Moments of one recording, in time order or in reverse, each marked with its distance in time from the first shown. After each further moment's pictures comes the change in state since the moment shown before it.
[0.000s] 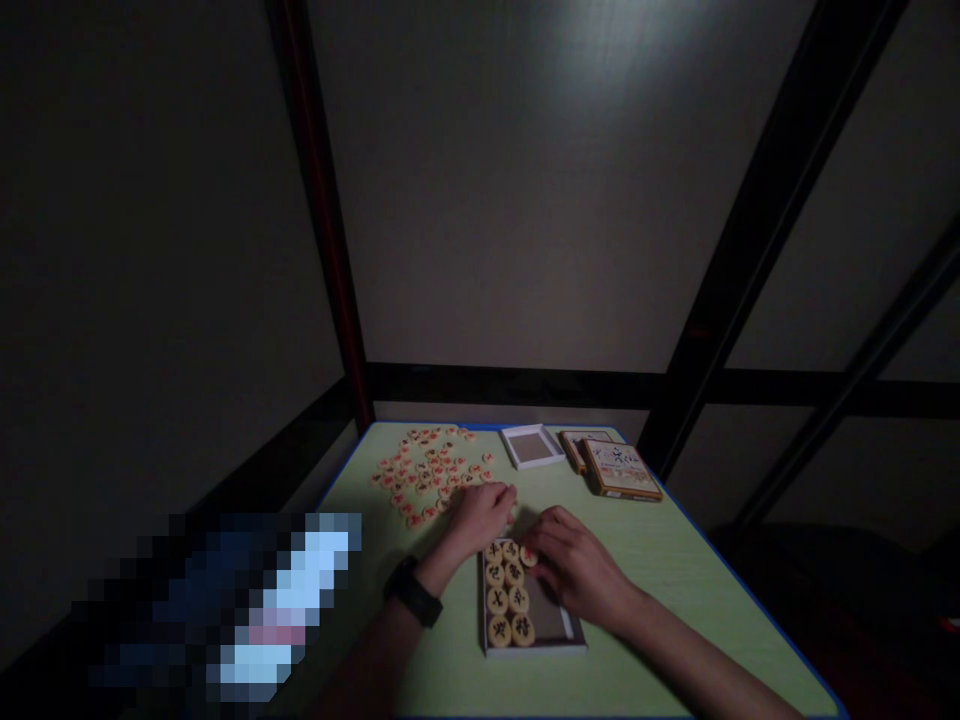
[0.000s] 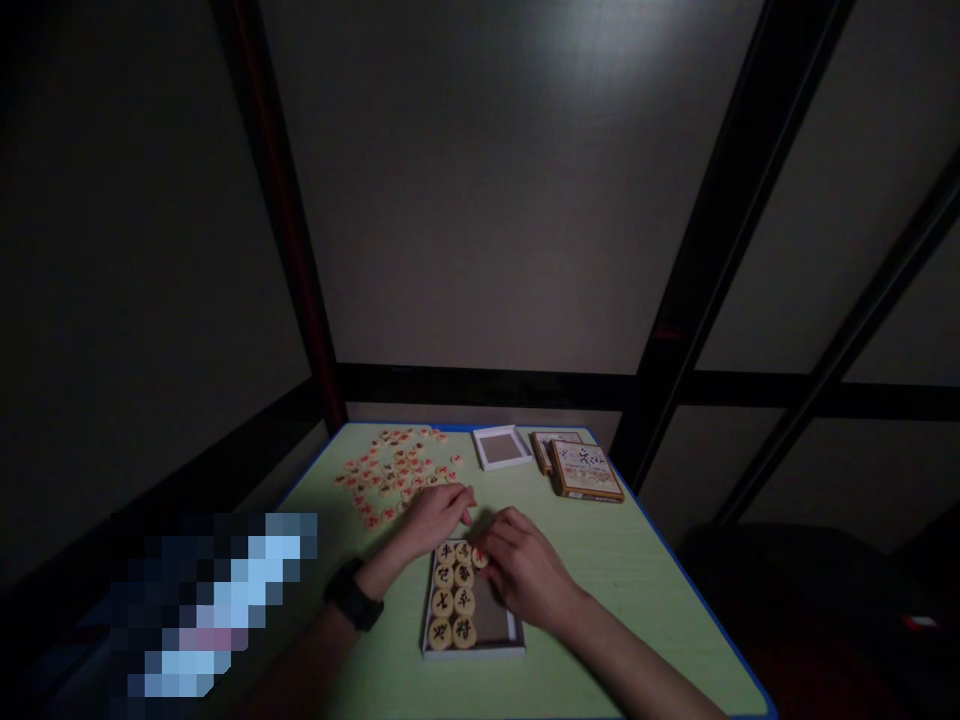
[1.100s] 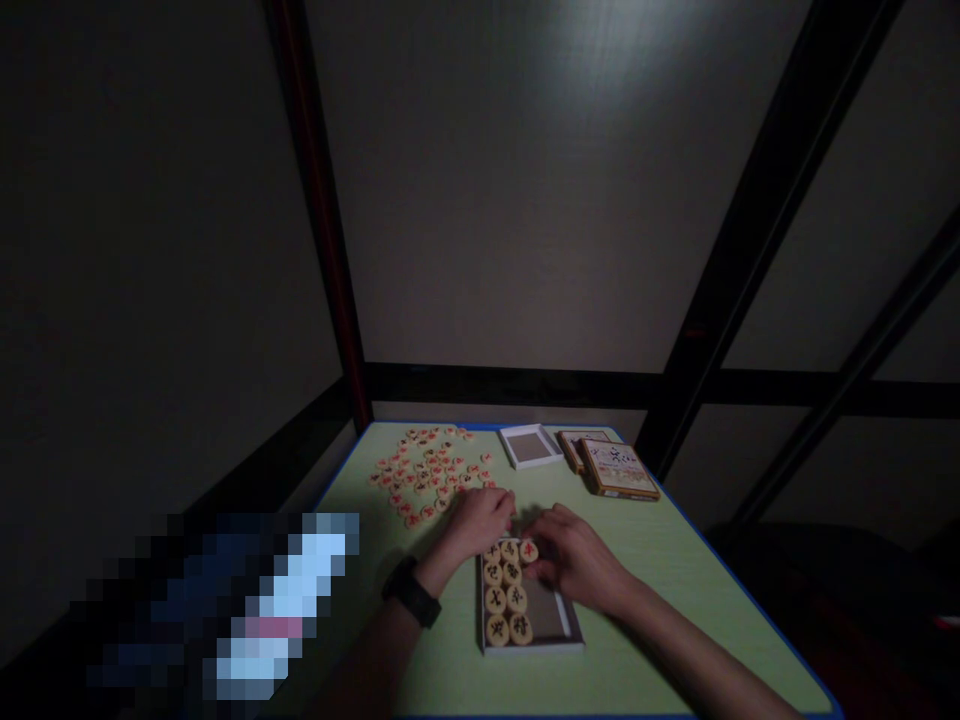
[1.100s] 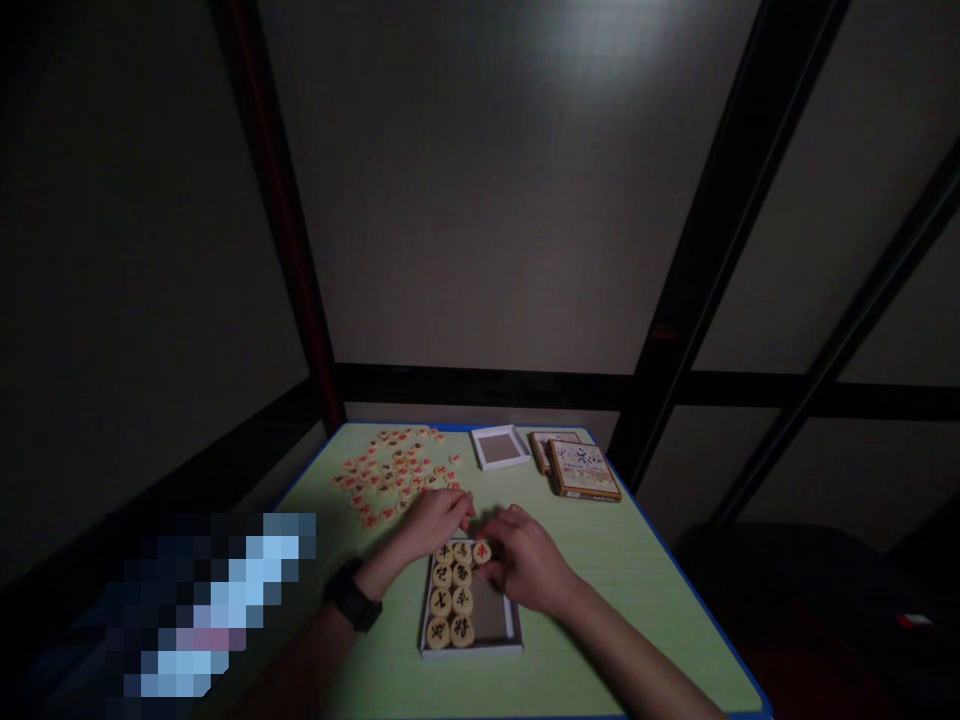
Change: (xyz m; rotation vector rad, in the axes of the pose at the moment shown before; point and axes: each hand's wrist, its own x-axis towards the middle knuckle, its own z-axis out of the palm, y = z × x) left_hand -0.002 0.001 0.002 -0.001 -0.060 0.005; right_hand 0.004 0.007 -0.003 0.053 -0.059 0.211
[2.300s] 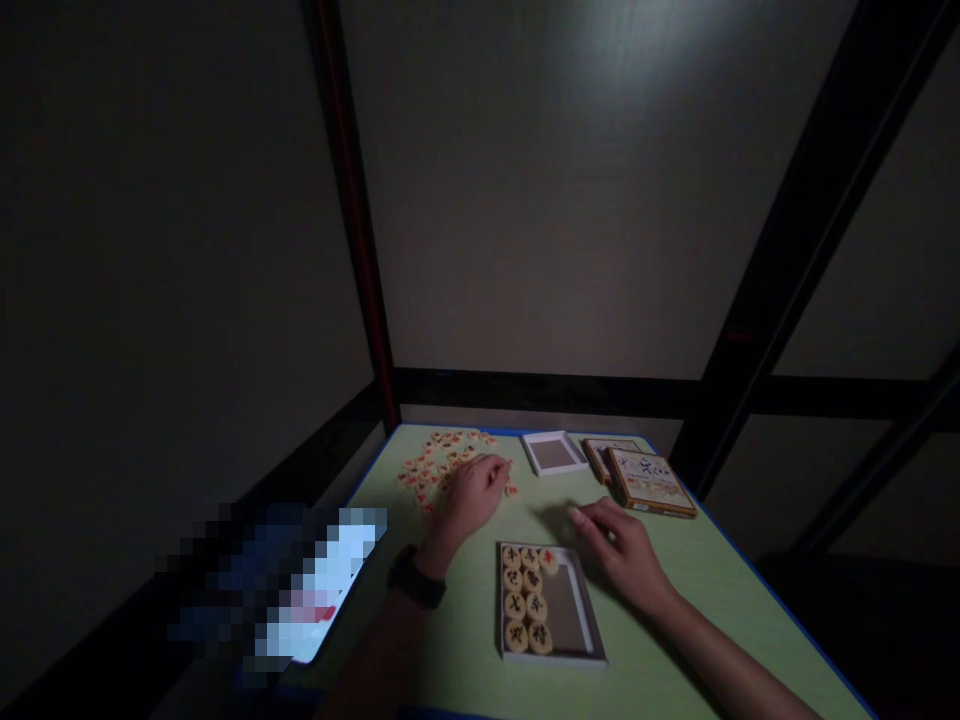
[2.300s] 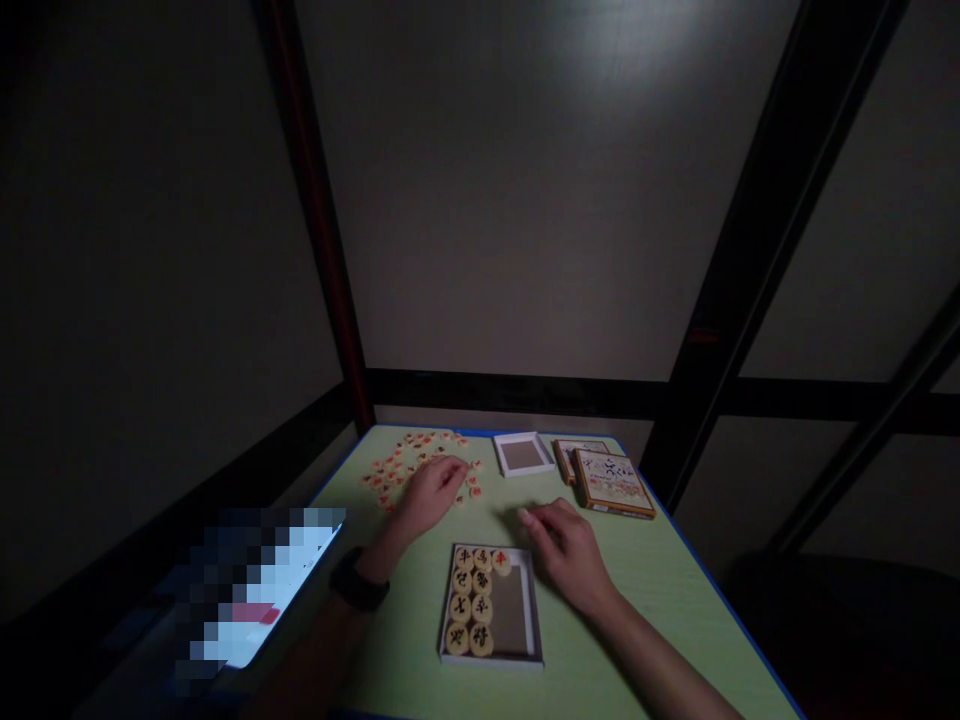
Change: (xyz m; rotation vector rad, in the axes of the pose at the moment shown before) left_hand 0.009 -0.017 -0.038 0.047 0.348 0.082; right_hand 0.001 0.018 -0.008 0.212 0.386 0.125
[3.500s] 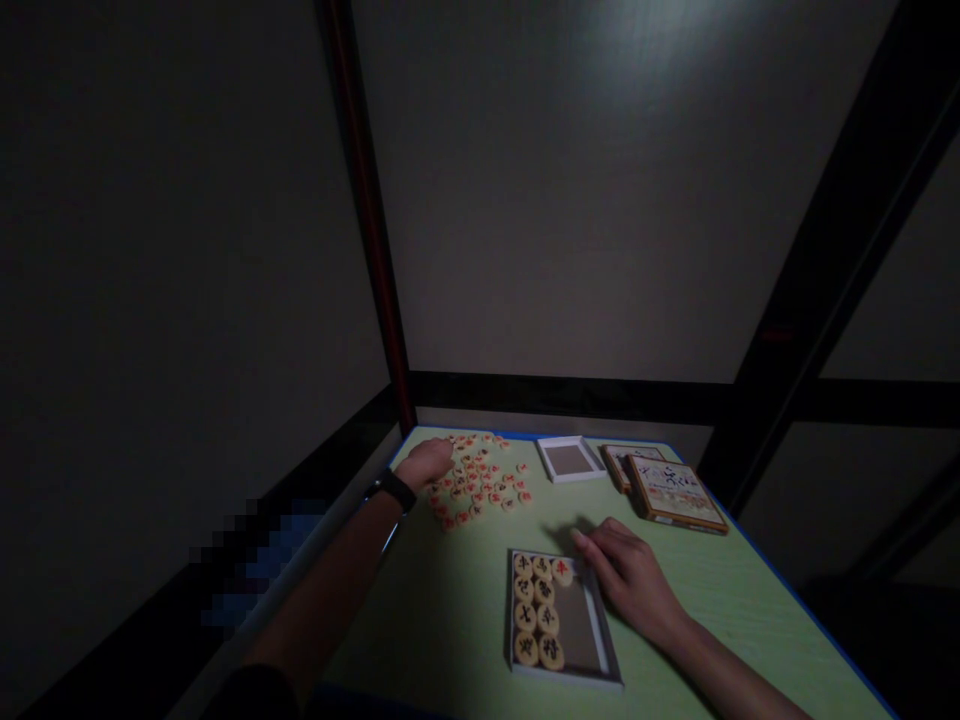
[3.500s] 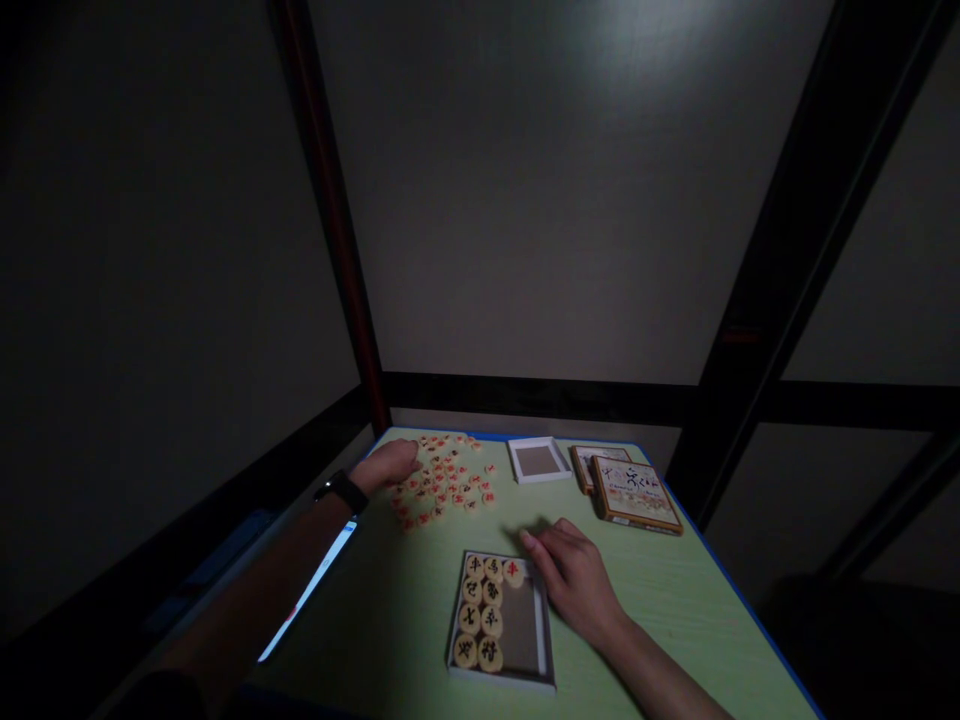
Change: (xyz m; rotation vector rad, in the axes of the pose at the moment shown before) left_hand 0.049 -0.056 -0.077 0.774 -0.474 -0.195; right_hand -0.005 0.000 0.012 -0.081 -0.051 -0.189
